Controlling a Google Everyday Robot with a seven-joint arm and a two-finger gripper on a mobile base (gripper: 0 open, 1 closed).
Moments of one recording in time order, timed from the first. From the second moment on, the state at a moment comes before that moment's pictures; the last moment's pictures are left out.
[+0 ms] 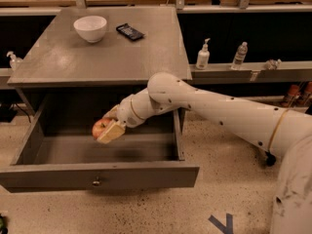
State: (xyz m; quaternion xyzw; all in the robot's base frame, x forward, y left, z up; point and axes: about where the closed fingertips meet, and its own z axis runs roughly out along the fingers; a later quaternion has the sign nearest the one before) arm 0.601 0.150 0.694 -0.61 0.65 0.28 0.34
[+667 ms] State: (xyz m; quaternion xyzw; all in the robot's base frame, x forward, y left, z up) arm 0.591 0.141 0.622 -0.62 0.68 0.26 0.30
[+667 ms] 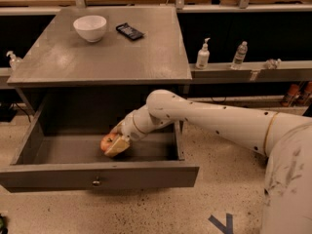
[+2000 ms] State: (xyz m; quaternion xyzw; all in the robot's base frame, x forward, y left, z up) arm 0.585 0.135 0.628 -0.59 0.69 0.26 0.33
